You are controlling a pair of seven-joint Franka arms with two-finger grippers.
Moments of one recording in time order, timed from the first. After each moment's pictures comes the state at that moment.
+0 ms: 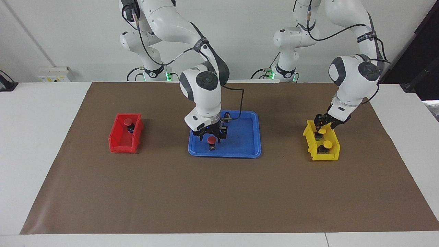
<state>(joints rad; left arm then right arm) 0.06 0.00 -0.09 -2.20 0.01 2.20 -0.03 0.54 0.38 -0.08 -1.62 0.01 2.04 0.62</state>
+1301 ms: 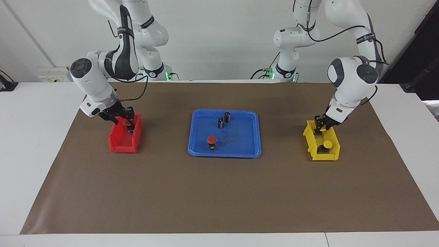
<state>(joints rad) 0.05 -0.01 -0.10 -2.07 0.01 1.98 -0.04 -0.03 -0.08 -0.08 -2.31 0.02 2.16 -0.16</state>
